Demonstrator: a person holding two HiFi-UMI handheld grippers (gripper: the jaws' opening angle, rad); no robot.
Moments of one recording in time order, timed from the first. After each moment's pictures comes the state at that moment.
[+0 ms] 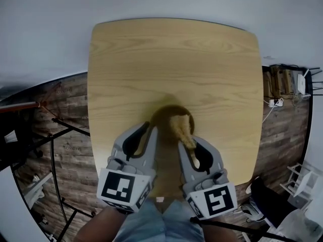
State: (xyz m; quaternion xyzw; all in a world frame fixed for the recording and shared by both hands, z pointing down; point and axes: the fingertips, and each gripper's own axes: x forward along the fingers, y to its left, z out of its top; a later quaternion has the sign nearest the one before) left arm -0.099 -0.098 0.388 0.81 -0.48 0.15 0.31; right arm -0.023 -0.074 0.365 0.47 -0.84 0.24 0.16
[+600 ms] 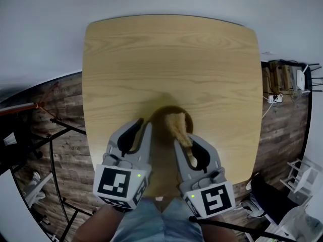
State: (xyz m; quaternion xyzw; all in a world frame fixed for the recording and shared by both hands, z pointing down) left arm -0.103 -0.105 0.402 0.80 -0.48 0.18 0.31; right arm -0.024 -0.078 0.371 0.47 -0.83 0.24 0.16
